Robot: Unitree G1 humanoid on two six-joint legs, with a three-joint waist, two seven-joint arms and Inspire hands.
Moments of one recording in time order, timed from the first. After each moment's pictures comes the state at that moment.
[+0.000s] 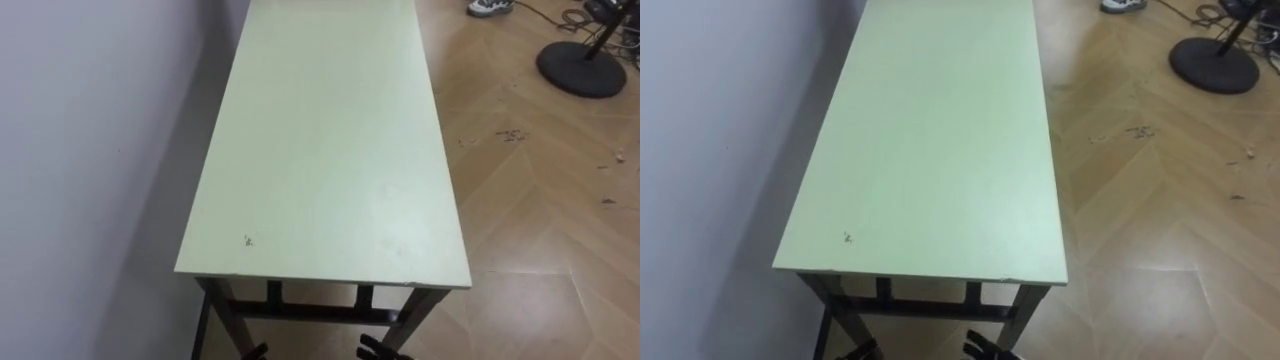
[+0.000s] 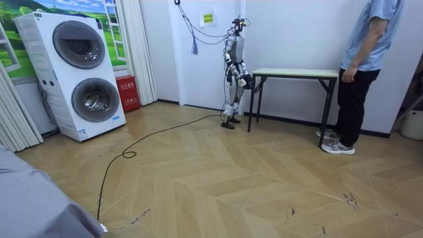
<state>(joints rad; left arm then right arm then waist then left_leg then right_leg) 0.19 0.22 -0.32 0.77 -0.76 0.08 -0.23 0.21 -0.26 0.33 0.68 0.59 0.09 0.35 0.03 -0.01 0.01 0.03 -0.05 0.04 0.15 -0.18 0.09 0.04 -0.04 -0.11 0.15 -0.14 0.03</state>
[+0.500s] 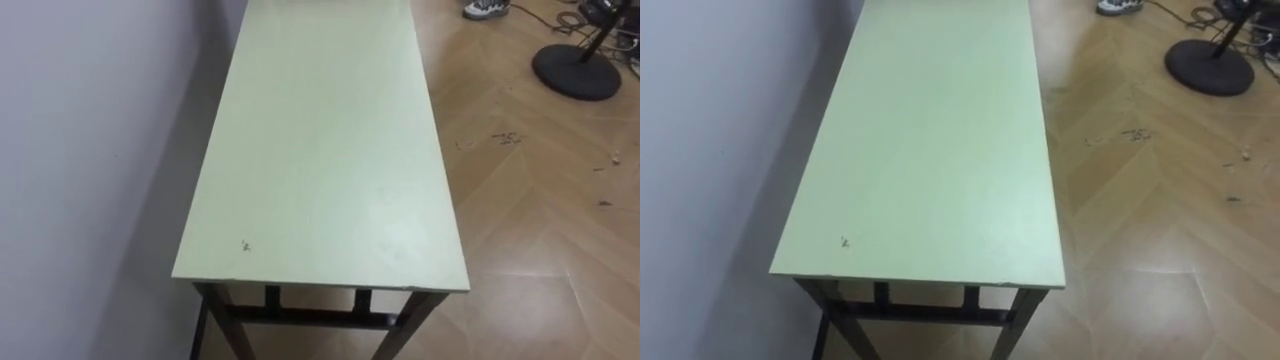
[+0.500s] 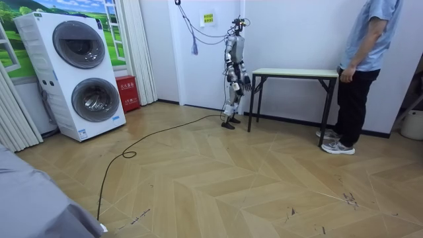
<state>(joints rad) 0.20 0.21 -0.17 0.98 -0.57 0.05 -0.07 0.16 -0.23 0.19 1.05 0.58 0.04 0.24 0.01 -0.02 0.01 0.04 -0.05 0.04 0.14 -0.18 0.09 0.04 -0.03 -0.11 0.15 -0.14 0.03</state>
